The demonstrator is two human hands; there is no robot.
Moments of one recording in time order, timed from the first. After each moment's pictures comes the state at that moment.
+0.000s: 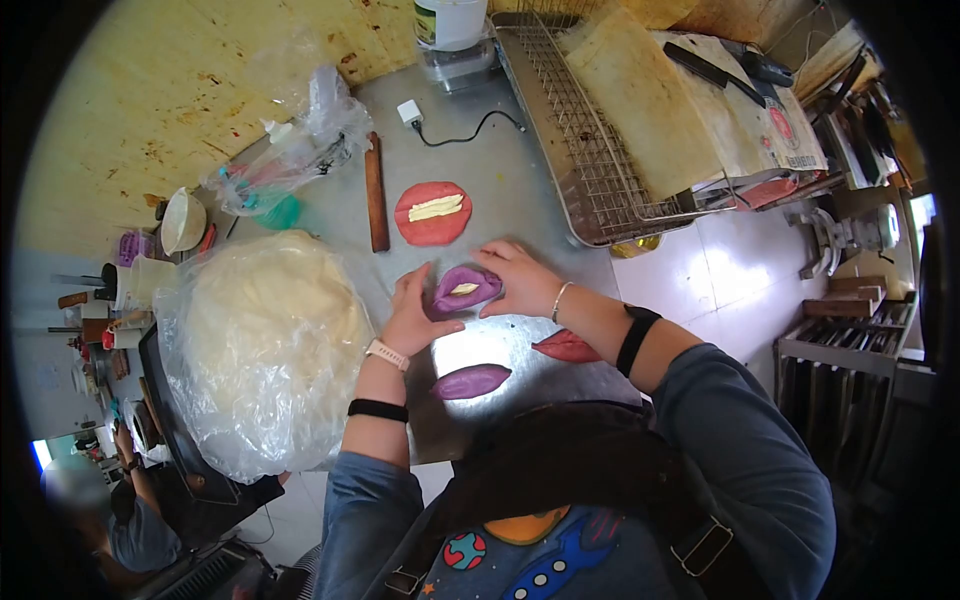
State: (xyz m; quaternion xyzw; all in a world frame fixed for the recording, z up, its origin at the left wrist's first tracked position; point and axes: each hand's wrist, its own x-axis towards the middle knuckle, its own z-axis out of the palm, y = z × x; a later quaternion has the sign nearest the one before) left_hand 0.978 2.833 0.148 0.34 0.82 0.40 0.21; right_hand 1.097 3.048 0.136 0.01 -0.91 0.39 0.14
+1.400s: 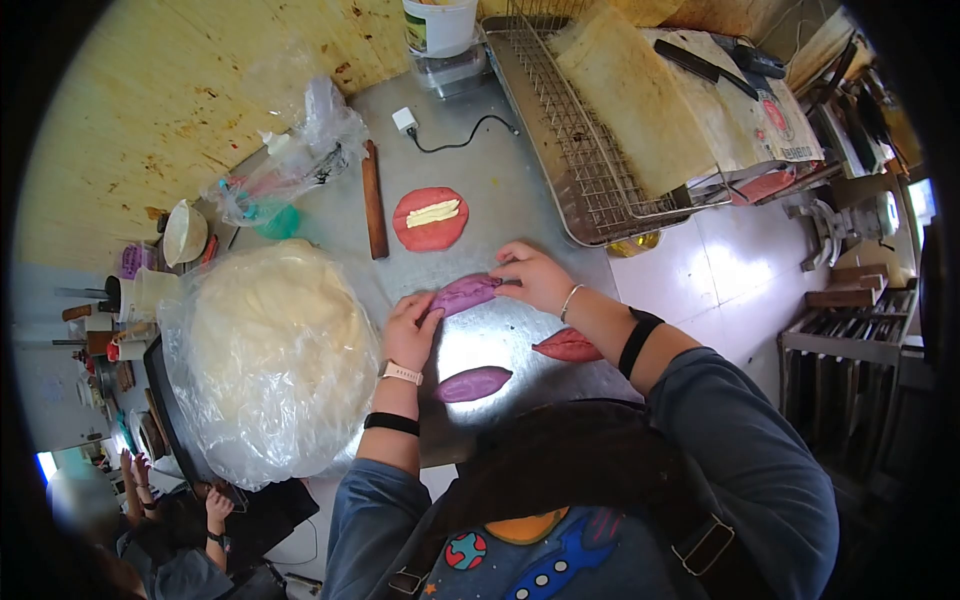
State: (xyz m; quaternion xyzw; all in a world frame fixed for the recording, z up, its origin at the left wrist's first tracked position) left_hand 0.991 2.819 0.127 0.34 0.86 0.37 0.10; right_hand 1.111 3.063 0.116 -0.05 -0.86 0.49 0.12
